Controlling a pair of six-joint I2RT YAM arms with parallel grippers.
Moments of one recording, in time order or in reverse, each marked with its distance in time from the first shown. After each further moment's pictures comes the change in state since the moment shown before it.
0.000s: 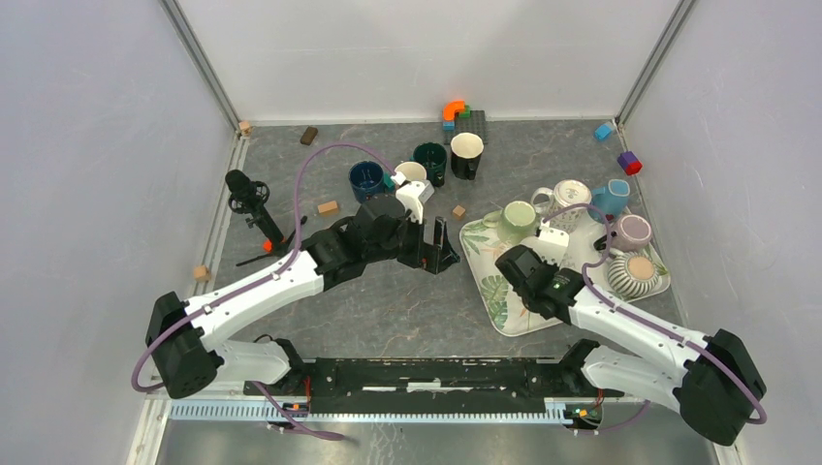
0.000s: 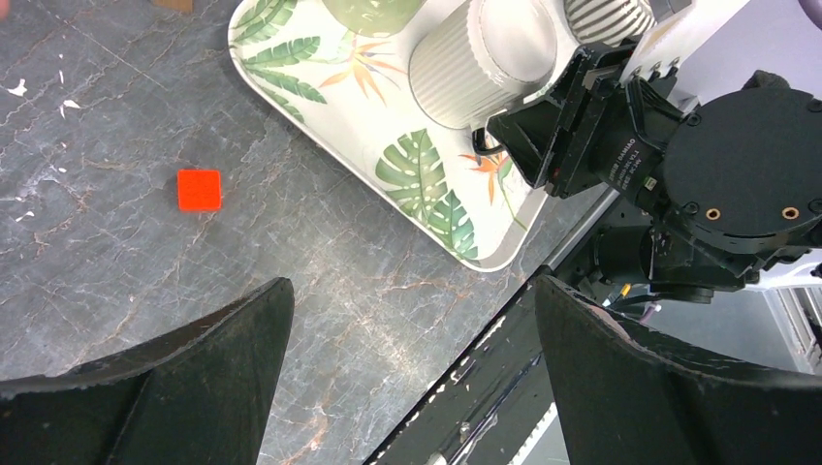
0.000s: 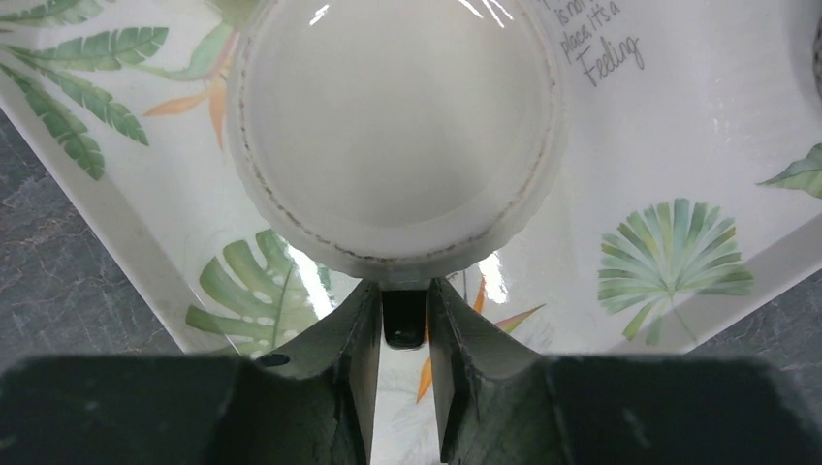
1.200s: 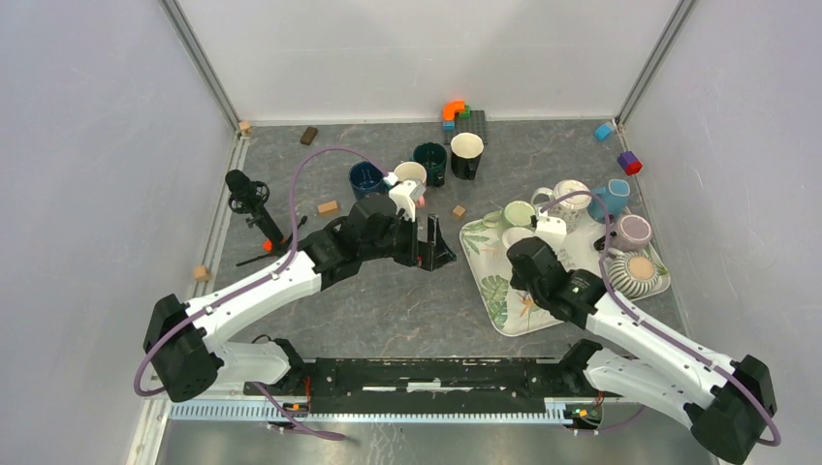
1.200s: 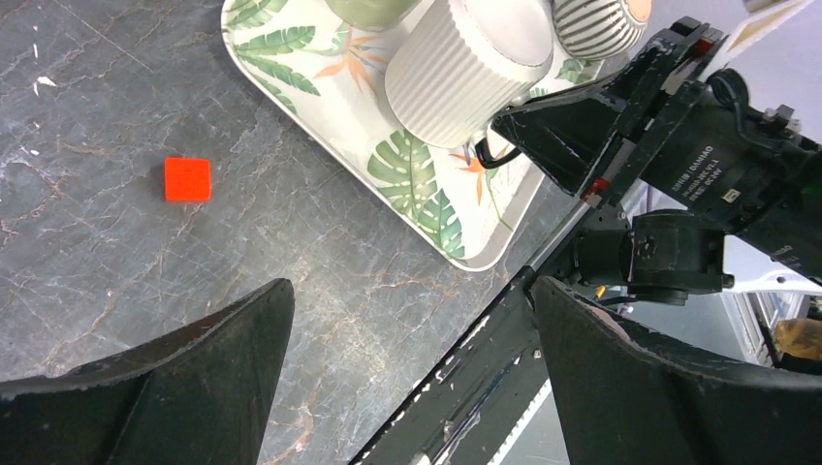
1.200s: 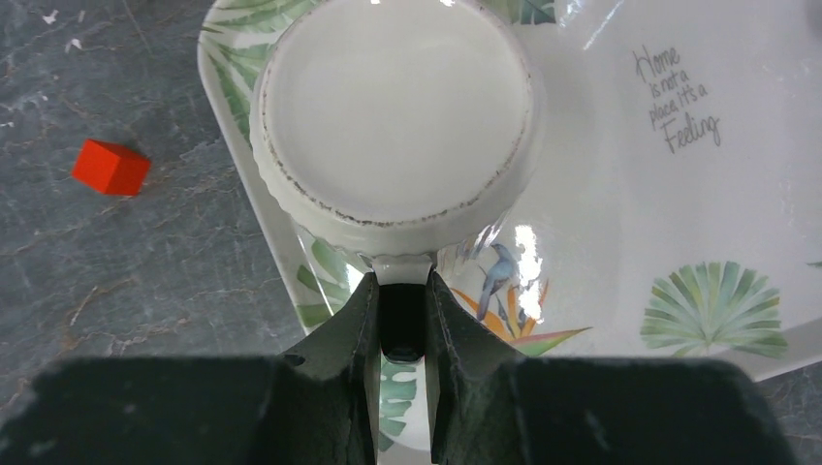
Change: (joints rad) left arm 0.051 -0.018 -0.049 0.043 0.076 -0.047; right arm -0.001 -0.124 0.056 0.044 -0.125 -0.188
